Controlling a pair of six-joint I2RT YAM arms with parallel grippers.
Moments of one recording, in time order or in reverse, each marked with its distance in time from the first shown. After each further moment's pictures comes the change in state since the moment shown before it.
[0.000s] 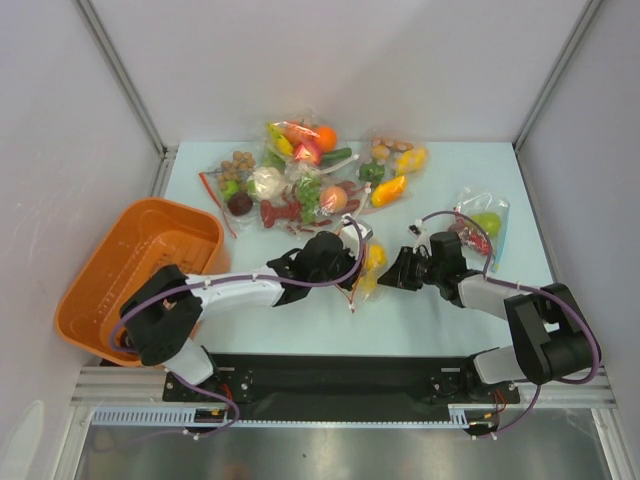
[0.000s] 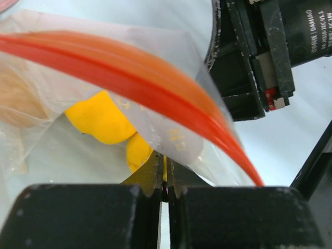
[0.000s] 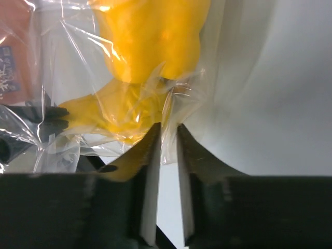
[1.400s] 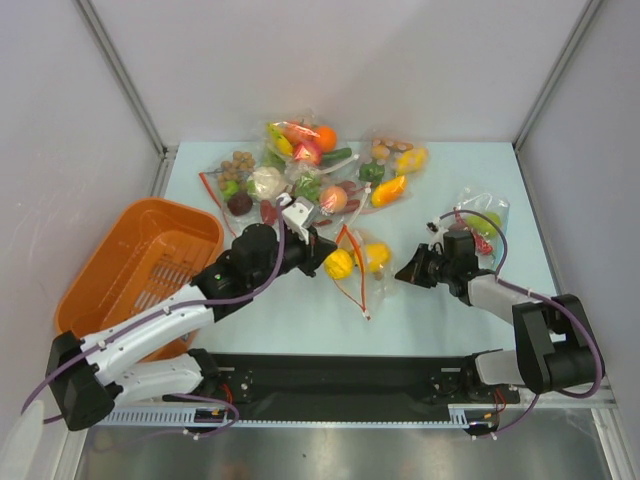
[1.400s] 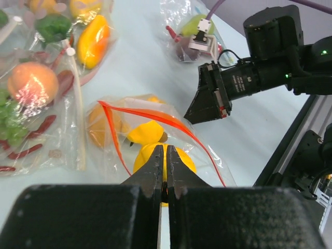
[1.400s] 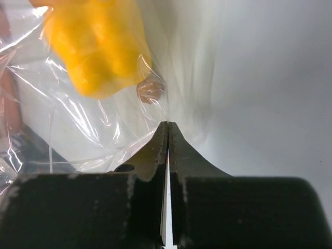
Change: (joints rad) left arm 0.080 -0.513 -0.051 -0.154 -0.002 0.001; right arm -0.105 -0.058 0.007 -0.117 0.106 -0.039
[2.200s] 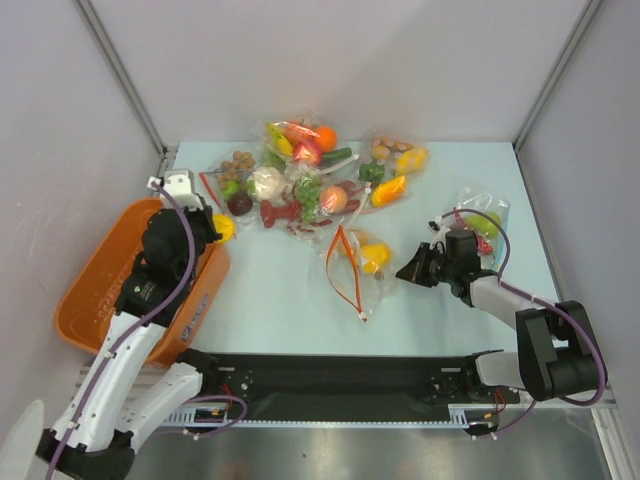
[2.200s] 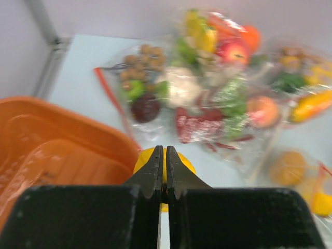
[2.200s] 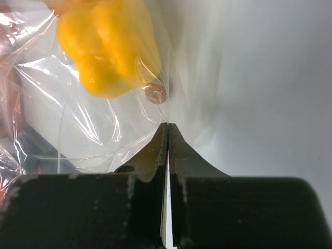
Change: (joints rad) left arm 0.435 -0.288 0.131 -0.408 -0.409 0.051; right arm -0.007 -0.038 0.000 -0.018 -0.008 -0.007
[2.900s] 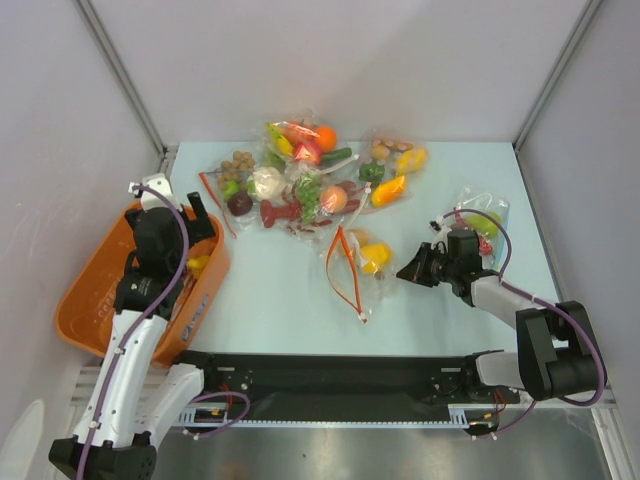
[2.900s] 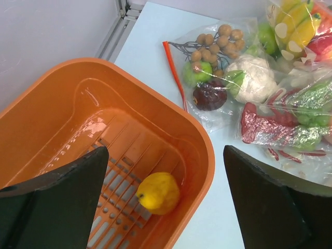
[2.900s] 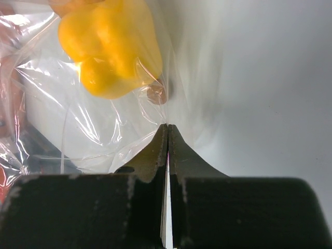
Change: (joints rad) left arm 0.293 0.010 -0.043 -0.067 -0.018 0.002; right arm -0.016 0.000 0.000 -0.003 -0.023 -0.008
